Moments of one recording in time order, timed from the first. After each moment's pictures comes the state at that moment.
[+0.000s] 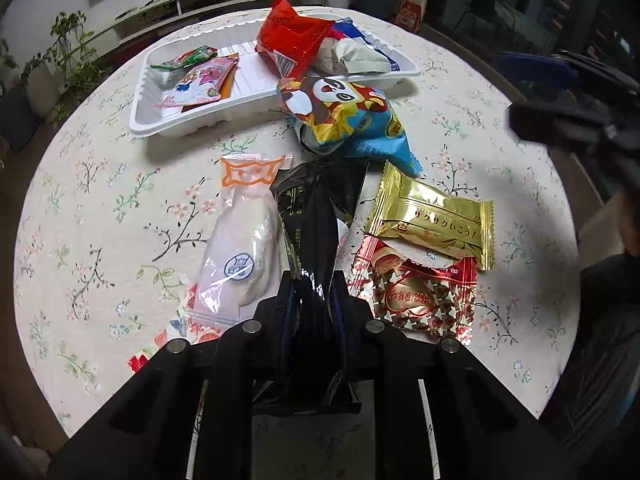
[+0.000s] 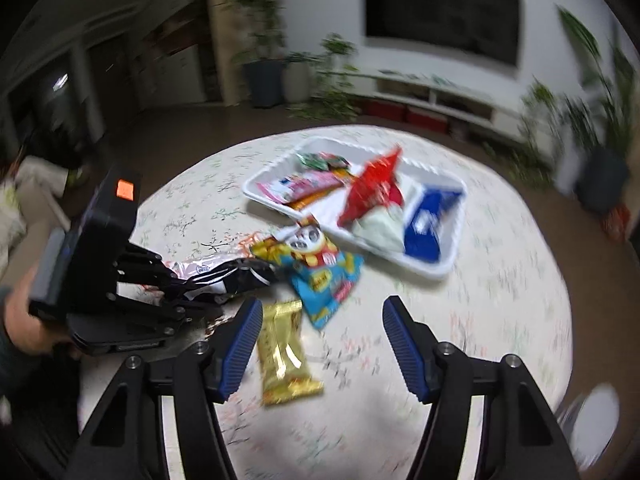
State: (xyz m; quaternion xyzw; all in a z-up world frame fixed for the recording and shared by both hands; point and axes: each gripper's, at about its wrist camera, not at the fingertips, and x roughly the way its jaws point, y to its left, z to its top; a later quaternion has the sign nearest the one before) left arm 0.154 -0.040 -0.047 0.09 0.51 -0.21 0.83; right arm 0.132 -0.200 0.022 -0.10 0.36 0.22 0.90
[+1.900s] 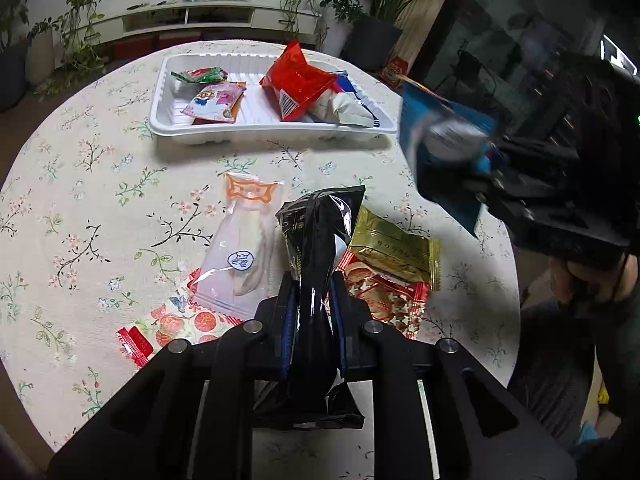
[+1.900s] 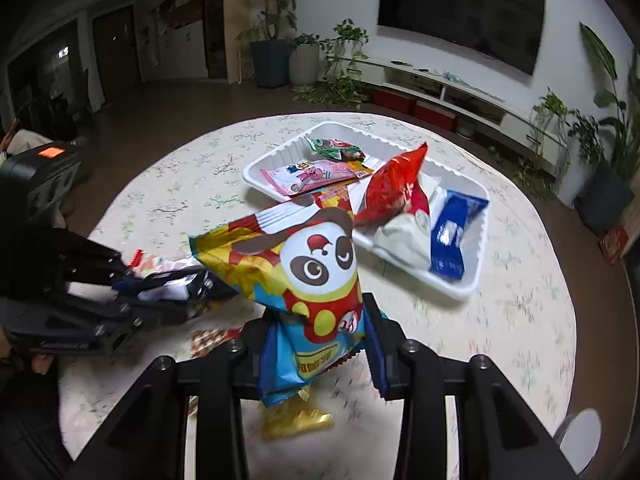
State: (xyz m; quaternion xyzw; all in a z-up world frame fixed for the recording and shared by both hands) left arm 0.130 -0.011 -0.023 -0.03 0.46 -0.26 0.85; right arm 0.154 -0.169 0.006 -0.12 0.39 0.21 0.89
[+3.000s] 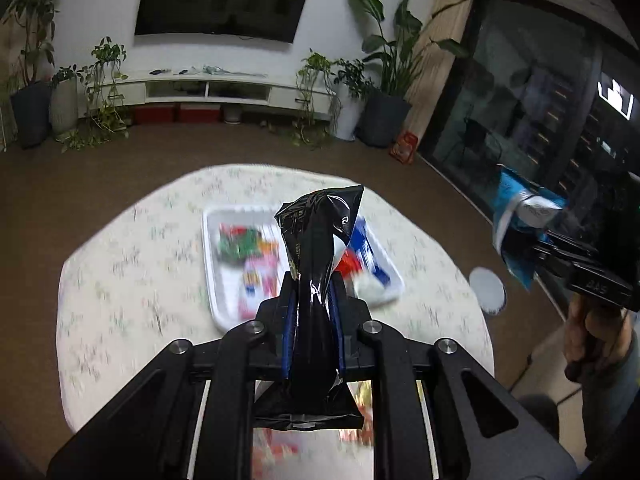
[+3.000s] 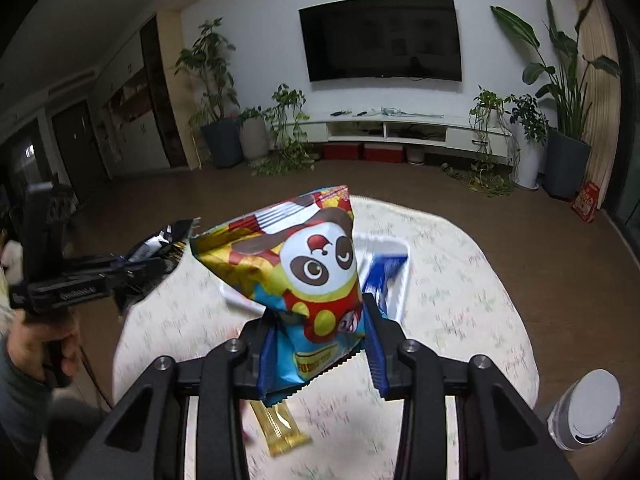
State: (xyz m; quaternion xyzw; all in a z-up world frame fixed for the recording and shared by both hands) left arm 0.213 0.028 0.119 -0.06 0.35 -0.23 0.91; right arm 0.150 -0.239 0.118 0.02 0.31 0.15 0.94
